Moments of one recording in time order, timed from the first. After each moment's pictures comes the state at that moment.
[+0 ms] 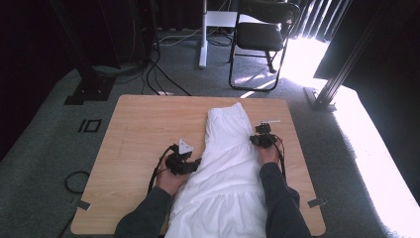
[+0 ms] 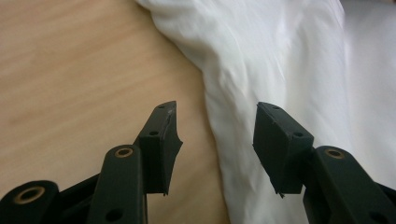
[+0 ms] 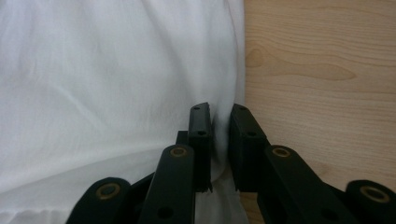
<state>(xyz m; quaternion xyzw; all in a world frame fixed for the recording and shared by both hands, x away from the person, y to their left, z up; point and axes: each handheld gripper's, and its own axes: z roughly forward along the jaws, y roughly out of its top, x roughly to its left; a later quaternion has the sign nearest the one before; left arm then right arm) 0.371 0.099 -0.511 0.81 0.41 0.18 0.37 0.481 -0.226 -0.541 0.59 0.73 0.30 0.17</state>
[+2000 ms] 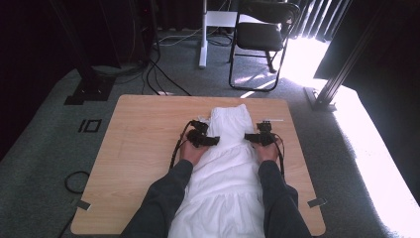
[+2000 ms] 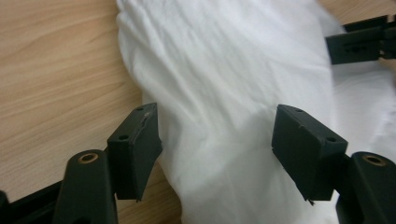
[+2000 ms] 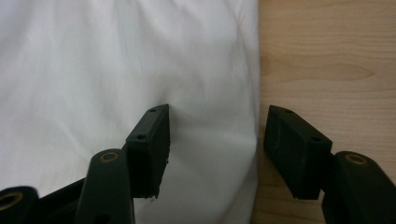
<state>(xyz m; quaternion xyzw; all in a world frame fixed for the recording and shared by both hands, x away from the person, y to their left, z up) 0.472 0.039 -0.520 0.80 0.47 0.12 0.36 0.487 -0.224 -0.540 0.62 0.69 0.33 0.14</state>
